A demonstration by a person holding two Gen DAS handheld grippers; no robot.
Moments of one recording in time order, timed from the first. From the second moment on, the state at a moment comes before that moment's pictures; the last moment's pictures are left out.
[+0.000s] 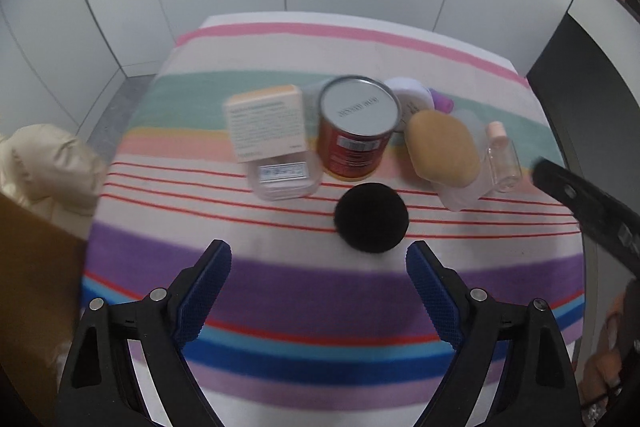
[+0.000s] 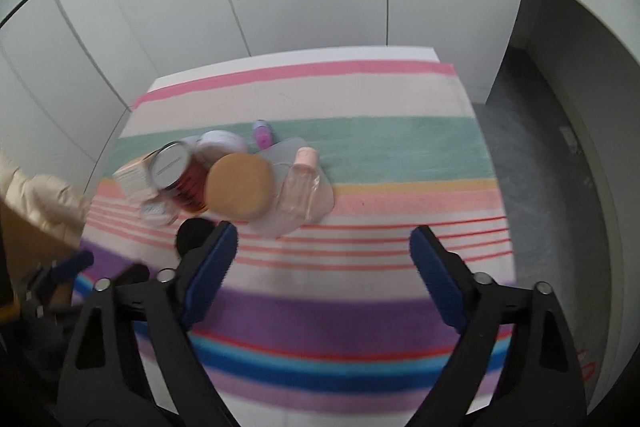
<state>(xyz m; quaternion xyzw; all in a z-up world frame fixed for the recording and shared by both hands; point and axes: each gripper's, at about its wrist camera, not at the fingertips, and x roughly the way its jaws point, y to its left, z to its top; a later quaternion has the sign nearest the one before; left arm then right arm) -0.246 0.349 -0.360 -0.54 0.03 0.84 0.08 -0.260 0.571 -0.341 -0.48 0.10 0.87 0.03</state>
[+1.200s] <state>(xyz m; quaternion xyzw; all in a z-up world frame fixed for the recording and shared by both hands) -0.266 0.398 -0.325 -0.50 0.07 0.86 0.08 -0.255 0.578 -0.315 -0.50 0.07 0.86 0.04</state>
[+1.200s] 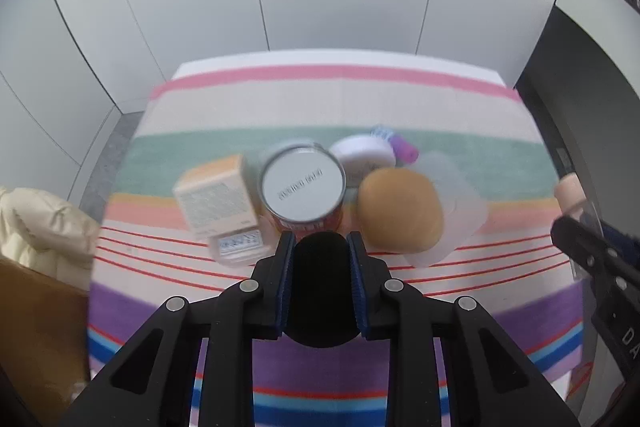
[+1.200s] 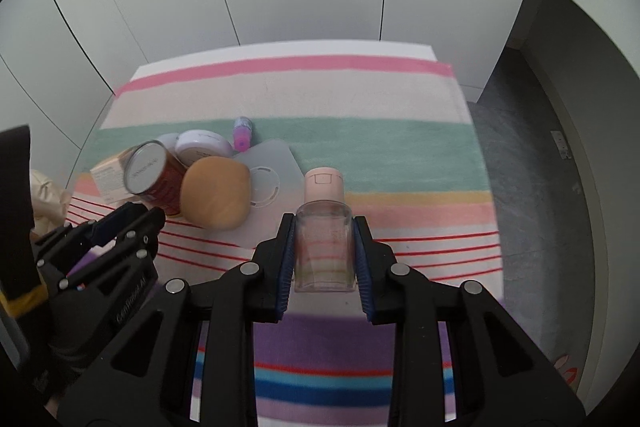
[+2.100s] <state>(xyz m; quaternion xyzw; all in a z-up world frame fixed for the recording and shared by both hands) -0.228 0.348 -0.018 -0.38 0.03 0.92 0.08 -0.194 0.561 -0.050 -0.39 0.04 0.92 0.05</state>
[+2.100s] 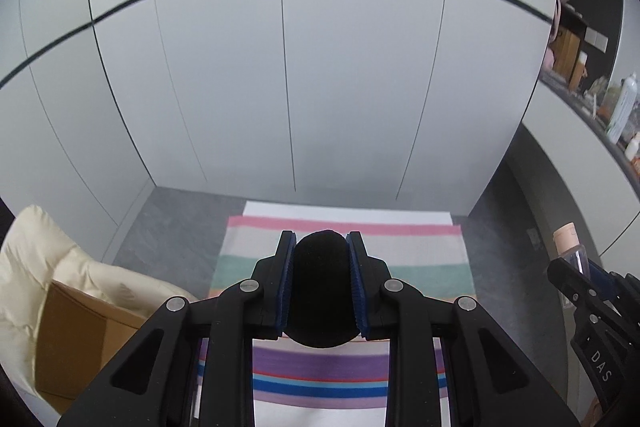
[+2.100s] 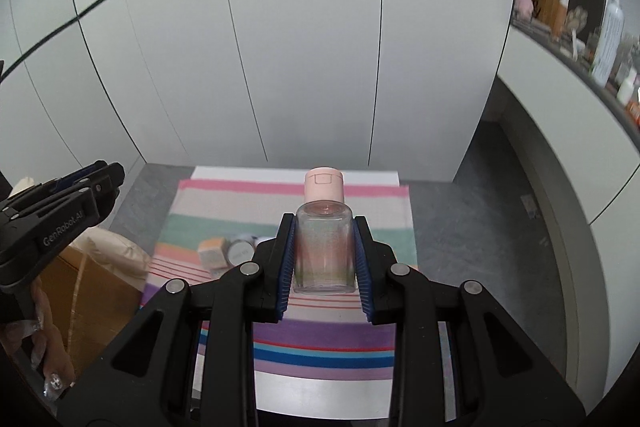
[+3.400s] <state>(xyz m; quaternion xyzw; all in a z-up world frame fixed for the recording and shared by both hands) -0.096 0.302 0.047 -0.34 0.03 0.94 0.10 -0.096 0.512 0.033 -0.35 0.04 0.94 0.04</state>
